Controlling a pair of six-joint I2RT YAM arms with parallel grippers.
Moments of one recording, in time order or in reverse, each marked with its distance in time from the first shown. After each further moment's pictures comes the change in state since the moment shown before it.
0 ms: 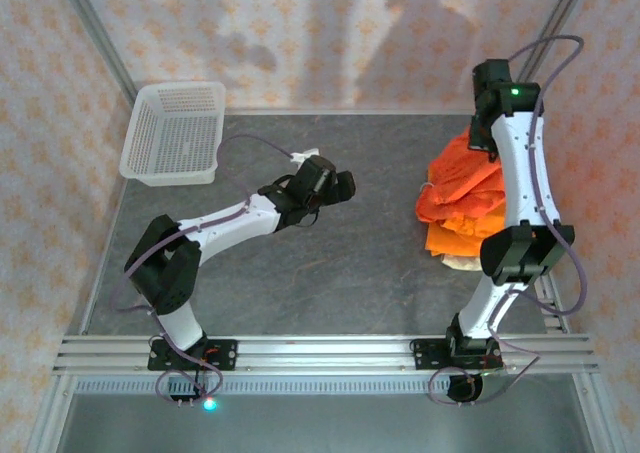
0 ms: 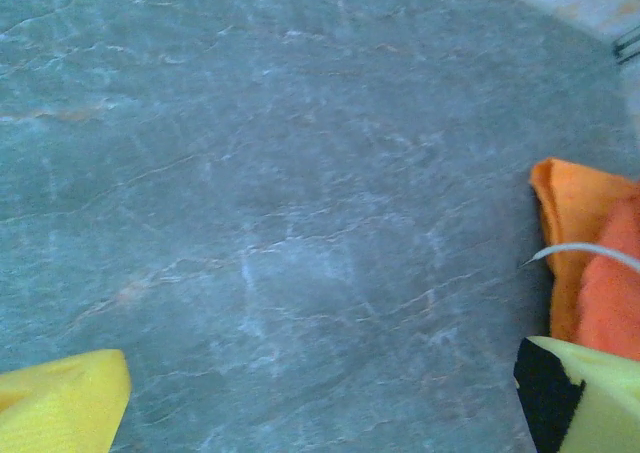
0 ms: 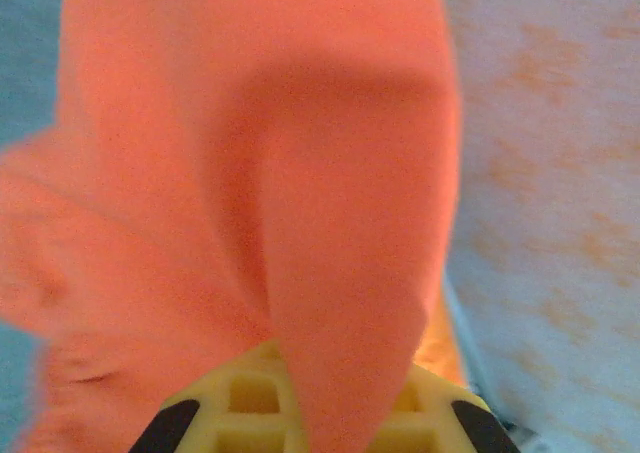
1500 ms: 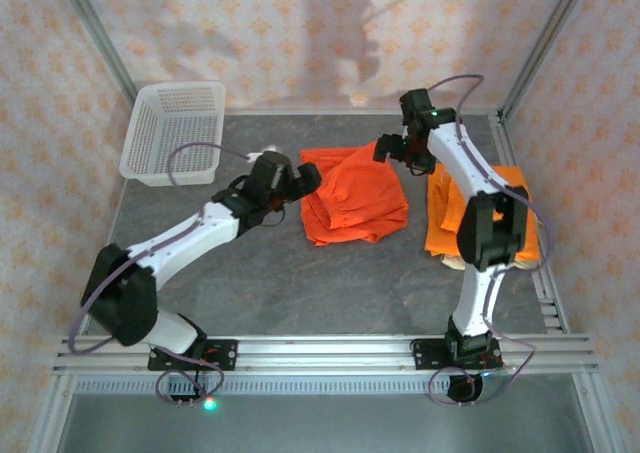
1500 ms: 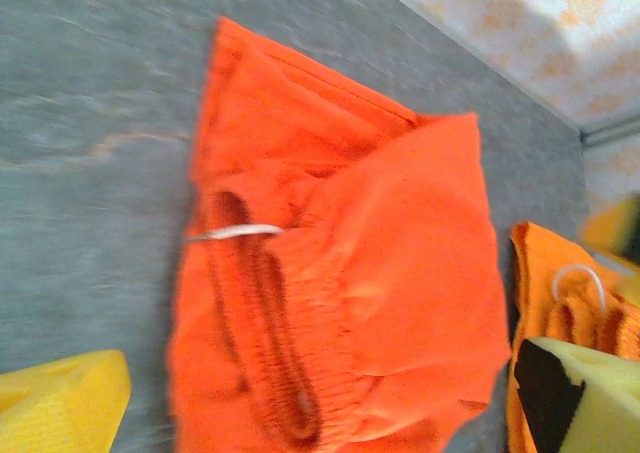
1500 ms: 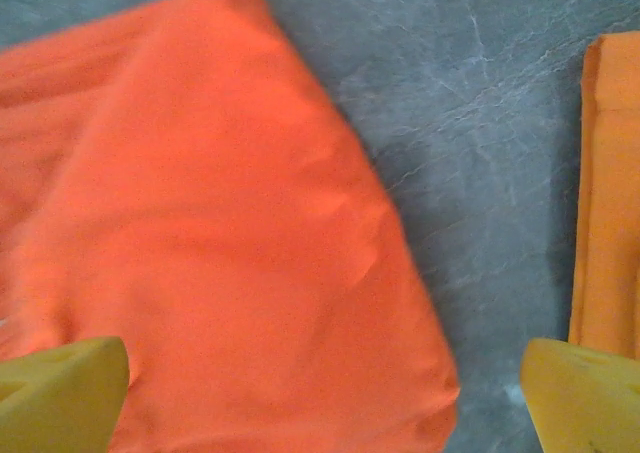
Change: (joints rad) left arm 0.133 -0.229 -0.148 -0.010 0.117 -0.081; right arm 0.245 0.193 -0.249 0.440 -0.563 0.167
